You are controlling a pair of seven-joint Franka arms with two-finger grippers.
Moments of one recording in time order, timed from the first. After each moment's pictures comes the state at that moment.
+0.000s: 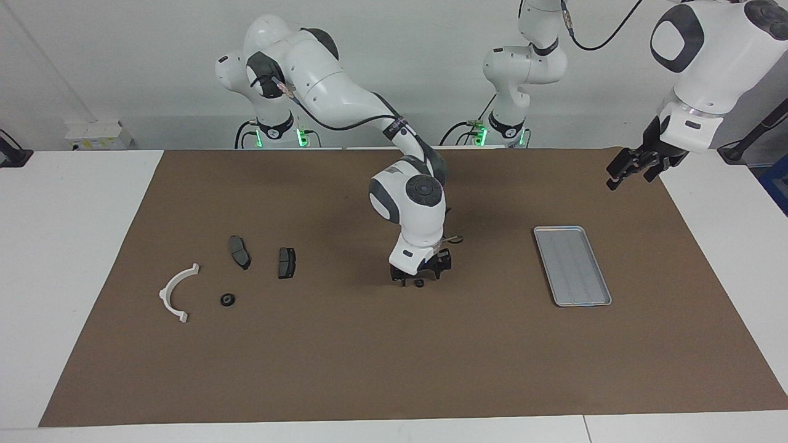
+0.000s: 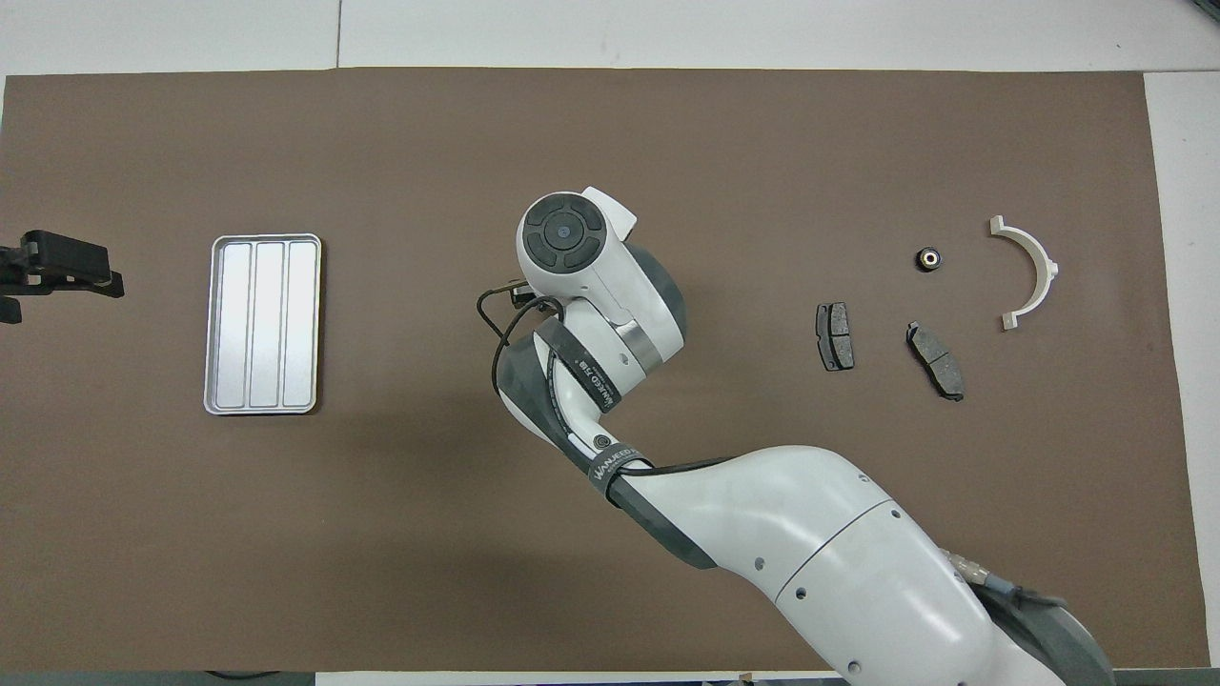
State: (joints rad) left arm -0.11 0.00 0.15 -1.66 -0.03 1.66 -0.12; right arm 0.57 0.82 0.07 -1.23 -0.06 2.12 0.48
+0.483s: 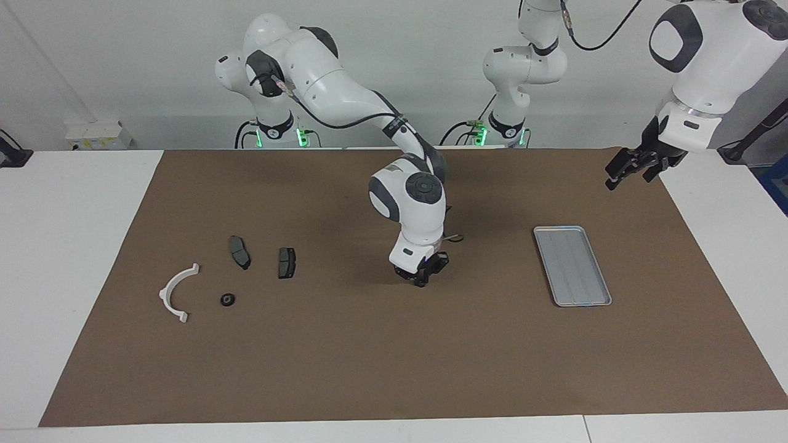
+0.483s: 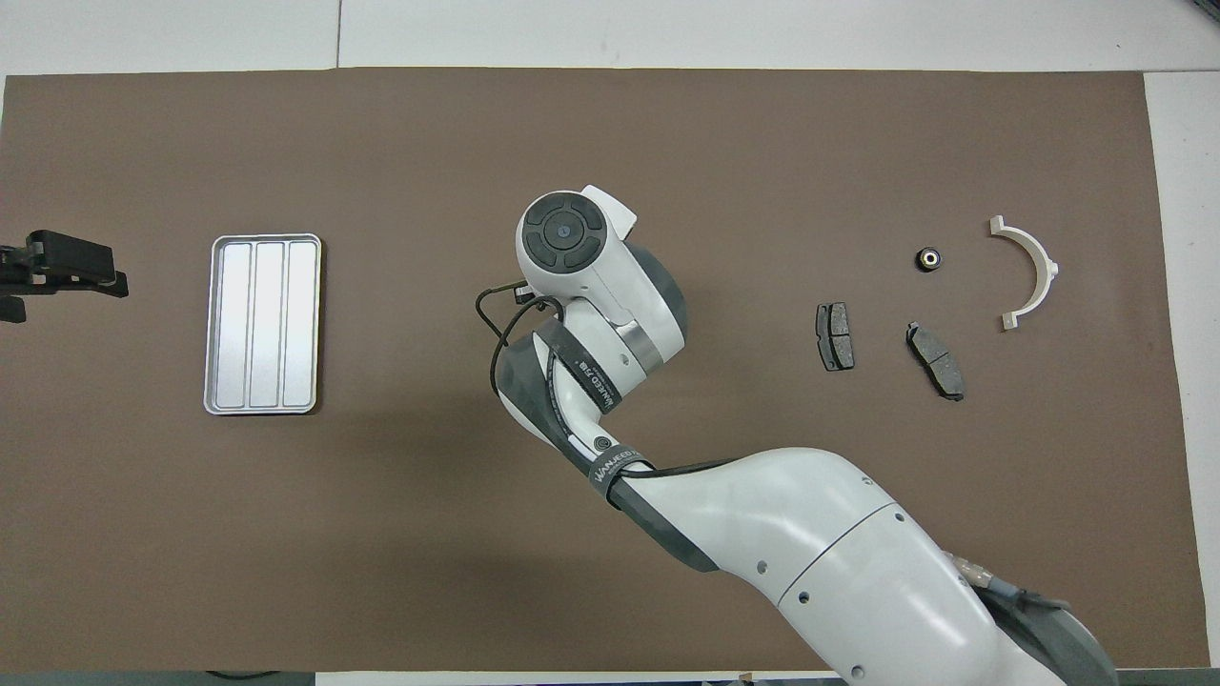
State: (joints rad) left arm -0.11 0.00 0.14 -1.66 -0.03 1.66 -0.12; right arm 0.57 0.81 0.07 -1.24 -0.06 2.12 0.48
